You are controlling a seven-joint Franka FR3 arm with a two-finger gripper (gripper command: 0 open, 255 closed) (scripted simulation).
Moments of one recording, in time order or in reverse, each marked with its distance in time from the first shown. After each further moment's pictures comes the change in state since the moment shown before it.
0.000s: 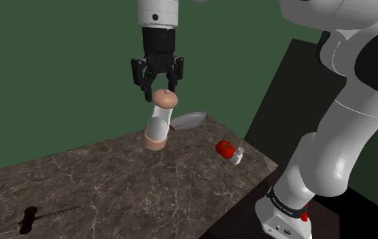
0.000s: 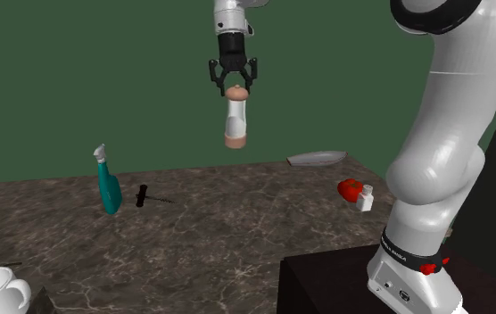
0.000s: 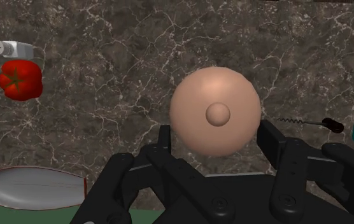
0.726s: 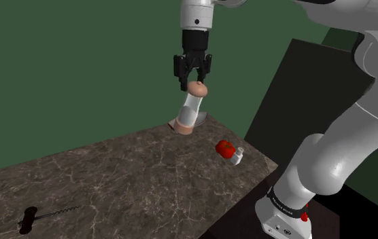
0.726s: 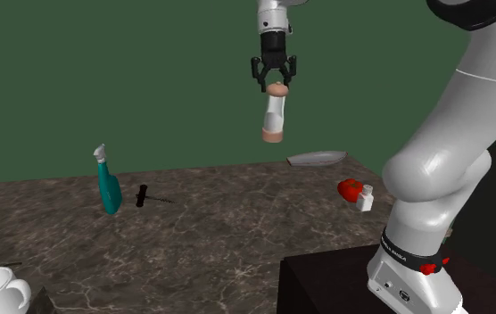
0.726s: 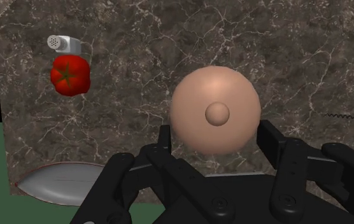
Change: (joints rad) arm -0.115 -0.217 -0.138 -0.222 0.016 -0.006 -0.259
